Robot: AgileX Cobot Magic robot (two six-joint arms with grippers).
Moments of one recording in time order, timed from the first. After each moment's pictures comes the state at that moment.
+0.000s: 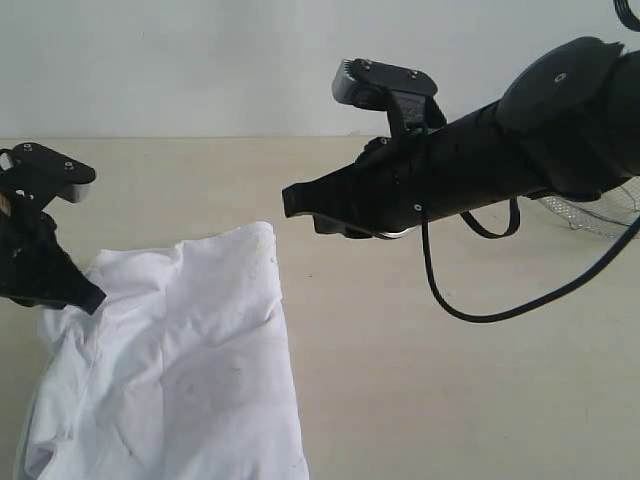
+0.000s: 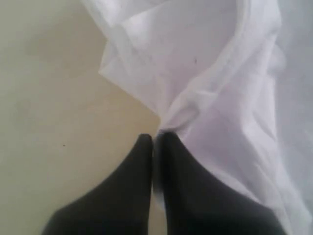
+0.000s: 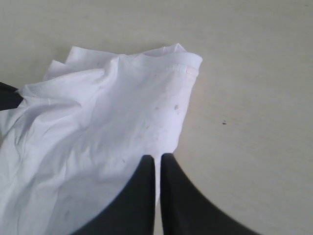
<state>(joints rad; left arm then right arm) -0.18 1.62 -0.85 0.14 0.57 0.13 0.43 1.63 -0.99 0.98 0.32 -0.68</state>
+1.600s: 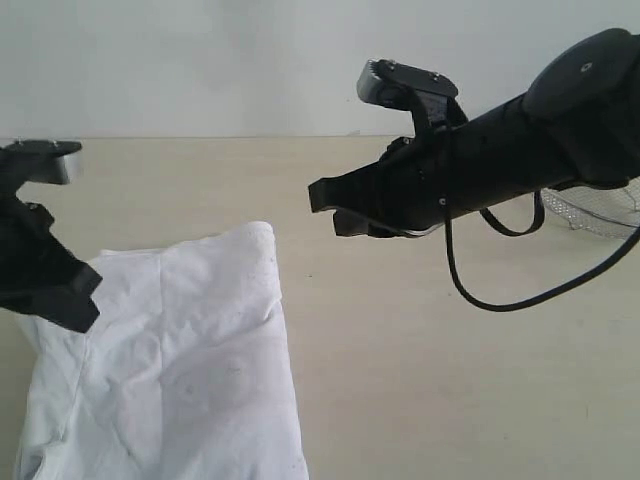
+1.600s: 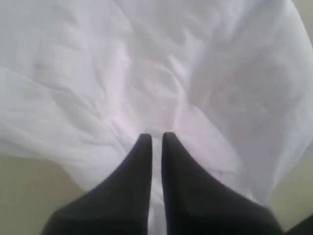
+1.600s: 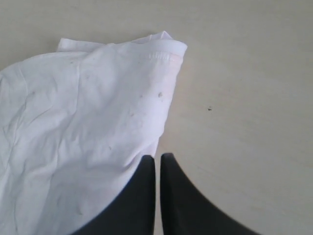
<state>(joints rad) -0.13 1.52 -0.90 -0.37 0.92 0.49 0.36 1.63 -0.99 0.97 0.41 -0.68</state>
